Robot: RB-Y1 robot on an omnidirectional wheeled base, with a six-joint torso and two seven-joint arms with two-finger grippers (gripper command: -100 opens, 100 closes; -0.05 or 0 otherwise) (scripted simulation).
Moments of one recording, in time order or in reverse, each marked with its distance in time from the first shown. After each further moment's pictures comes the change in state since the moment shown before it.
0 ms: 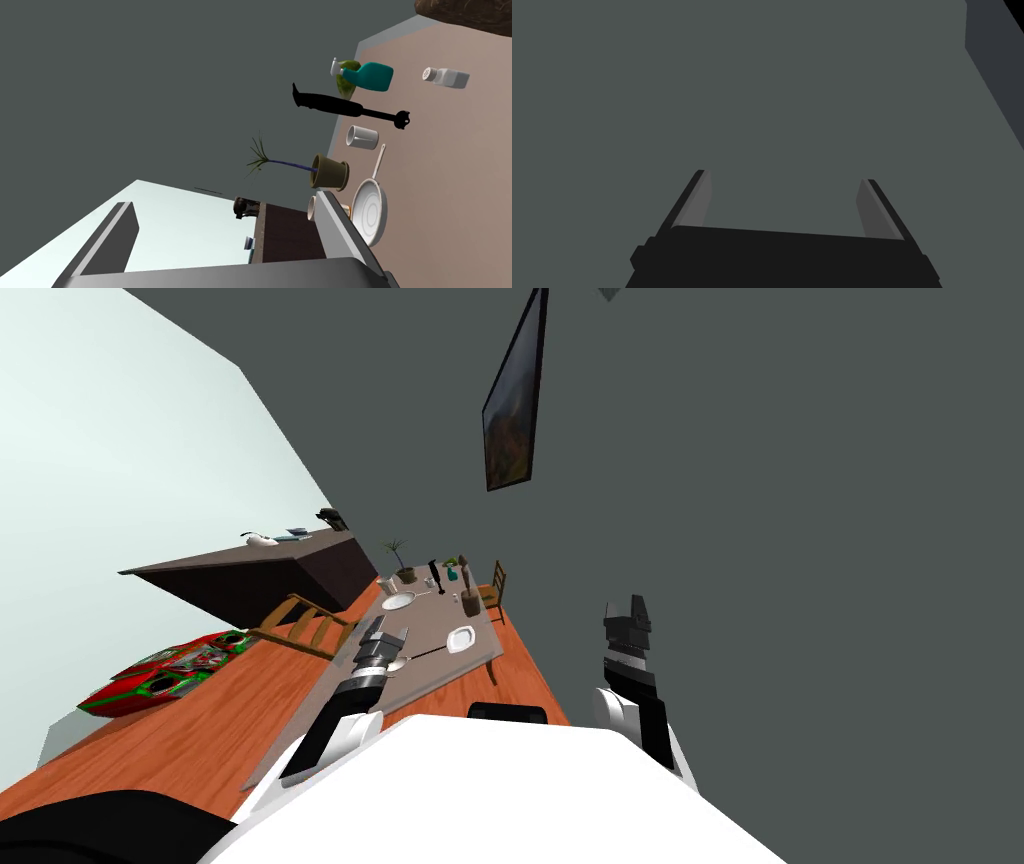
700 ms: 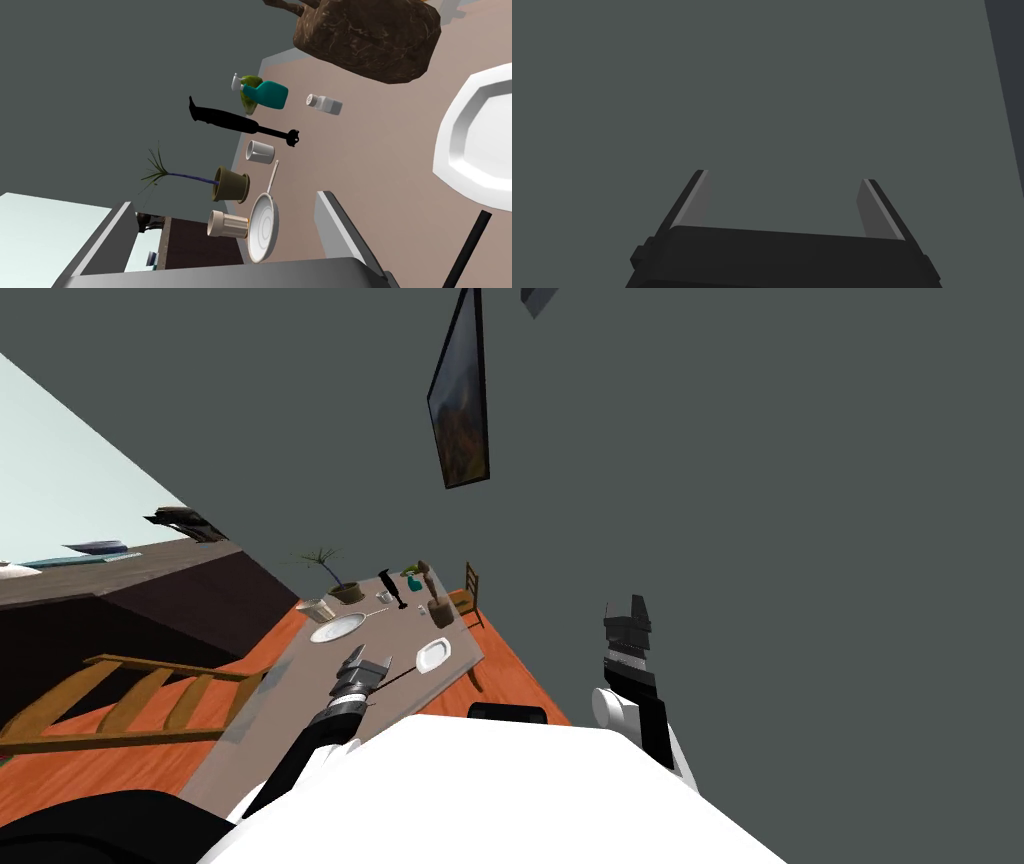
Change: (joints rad) left arm 0.072 -0.022 0.078 0.124 0.043 0.112 0.163; right arm 0.000 0.000 0.000 0.000 0.000 0.000 0.000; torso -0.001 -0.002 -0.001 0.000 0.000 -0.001
